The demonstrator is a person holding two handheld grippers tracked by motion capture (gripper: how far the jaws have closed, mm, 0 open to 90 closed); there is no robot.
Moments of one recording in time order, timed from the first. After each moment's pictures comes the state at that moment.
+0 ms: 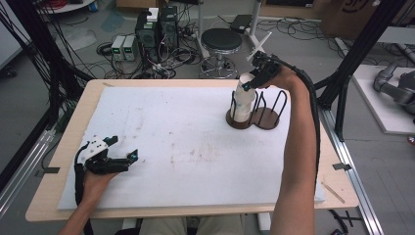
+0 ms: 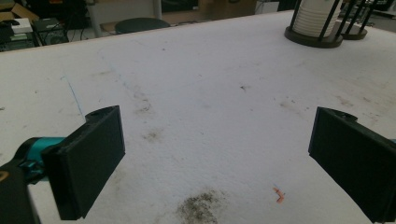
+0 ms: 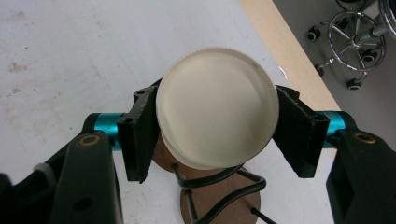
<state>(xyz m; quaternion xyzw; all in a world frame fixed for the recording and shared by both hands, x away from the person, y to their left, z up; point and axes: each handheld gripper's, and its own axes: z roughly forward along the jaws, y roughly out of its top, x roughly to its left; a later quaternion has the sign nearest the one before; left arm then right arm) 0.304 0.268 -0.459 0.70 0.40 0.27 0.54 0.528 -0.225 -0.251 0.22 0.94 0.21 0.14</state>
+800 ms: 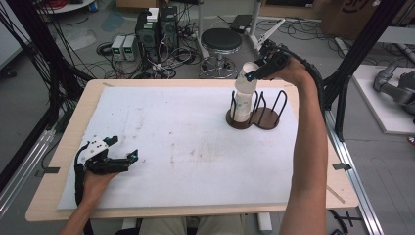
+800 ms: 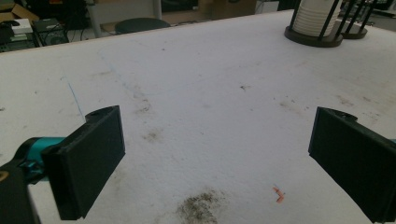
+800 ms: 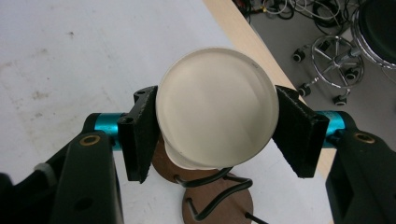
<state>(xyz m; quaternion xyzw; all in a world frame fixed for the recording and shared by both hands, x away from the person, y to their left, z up) 0.304 0.268 -0.459 0.70 0.39 0.27 0.54 0.511 -0.234 -0.212 0.23 0.92 0.26 0.16</state>
